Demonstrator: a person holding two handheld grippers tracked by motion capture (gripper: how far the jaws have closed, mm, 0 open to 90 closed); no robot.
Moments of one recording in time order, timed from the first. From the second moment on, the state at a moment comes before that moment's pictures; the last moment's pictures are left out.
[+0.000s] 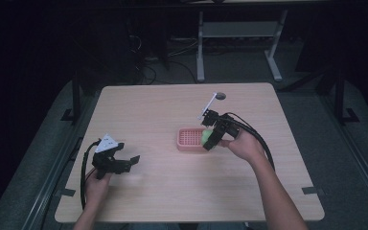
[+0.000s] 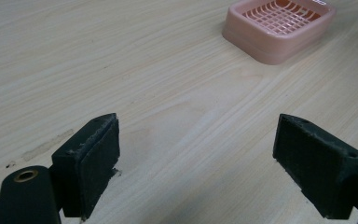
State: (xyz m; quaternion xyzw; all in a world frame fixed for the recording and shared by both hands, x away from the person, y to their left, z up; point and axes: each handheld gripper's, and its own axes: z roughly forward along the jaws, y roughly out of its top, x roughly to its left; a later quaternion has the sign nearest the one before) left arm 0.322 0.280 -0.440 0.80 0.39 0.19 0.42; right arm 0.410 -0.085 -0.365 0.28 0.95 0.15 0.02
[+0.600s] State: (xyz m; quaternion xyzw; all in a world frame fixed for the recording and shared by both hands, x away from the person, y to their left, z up) left arm 0.322 0.280 -0.440 0.80 0.39 0.18 0.43; right arm 0.438 -0.065 -0.362 0.29 0.94 0.16 0.01
